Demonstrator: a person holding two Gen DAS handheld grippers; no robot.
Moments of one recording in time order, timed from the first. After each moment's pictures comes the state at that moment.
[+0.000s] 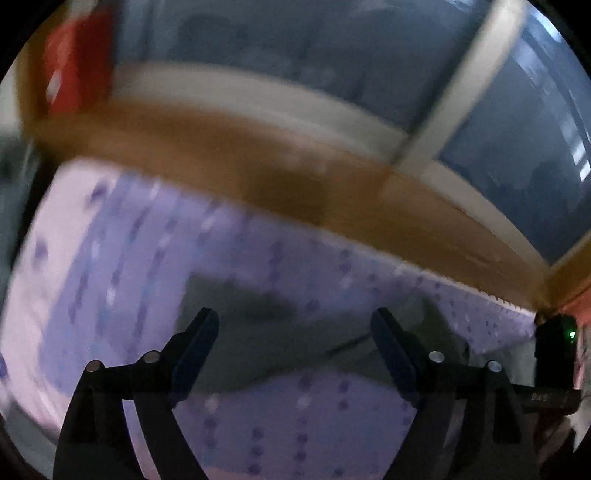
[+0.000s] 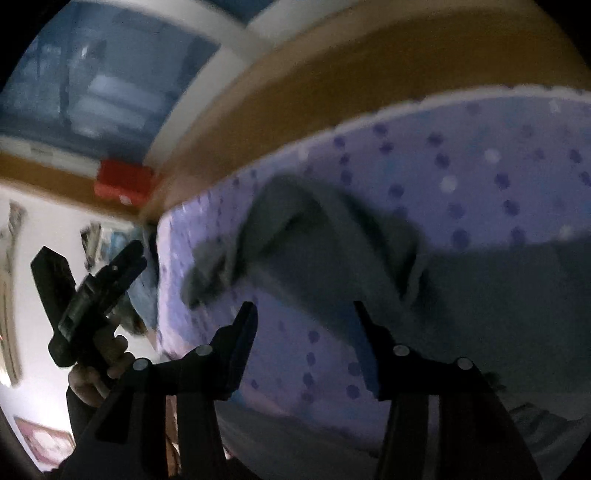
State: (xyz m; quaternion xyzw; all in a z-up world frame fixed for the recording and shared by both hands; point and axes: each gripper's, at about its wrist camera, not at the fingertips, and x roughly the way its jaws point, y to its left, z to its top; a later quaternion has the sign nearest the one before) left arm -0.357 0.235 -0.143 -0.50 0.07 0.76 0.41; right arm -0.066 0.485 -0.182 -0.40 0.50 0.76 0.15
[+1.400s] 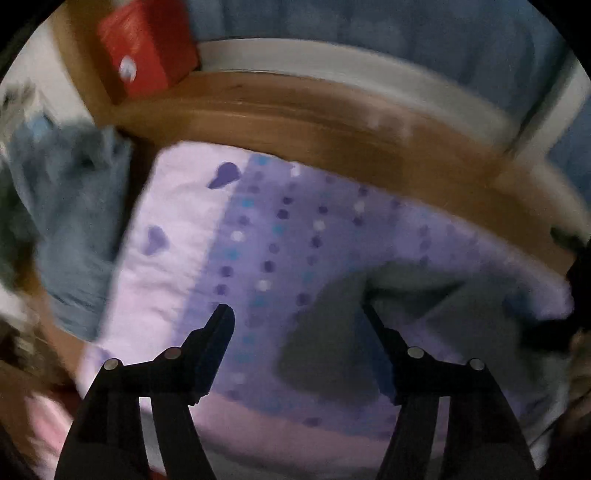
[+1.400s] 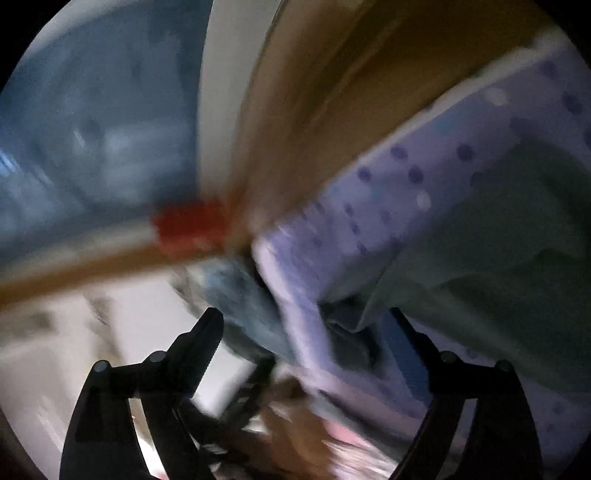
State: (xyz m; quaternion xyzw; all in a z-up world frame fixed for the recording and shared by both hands) left arm -0.428 0.180 -0.112 -0.55 0.14 0.77 0.30; right arm -0.193 0.497 -0.199 -0.23 0.74 0.63 0.02
